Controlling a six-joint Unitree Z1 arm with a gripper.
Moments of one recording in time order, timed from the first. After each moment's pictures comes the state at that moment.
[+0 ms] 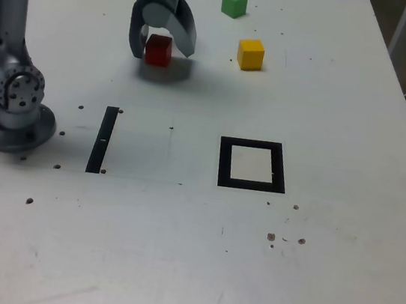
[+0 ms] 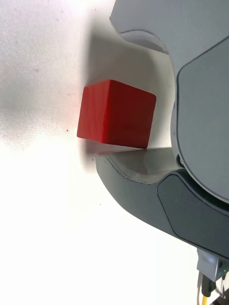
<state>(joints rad) 0.80 1.85 -1.14 0.95 0.15 0.78</state>
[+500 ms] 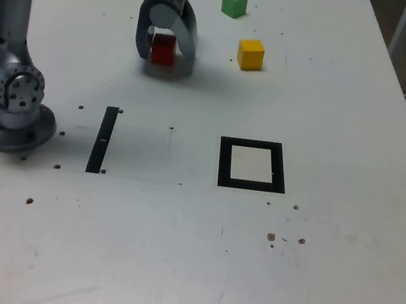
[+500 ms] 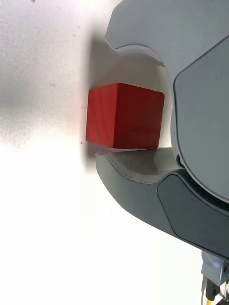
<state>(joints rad) 0.80 1.90 -1.19 0.96 0.15 0.78</state>
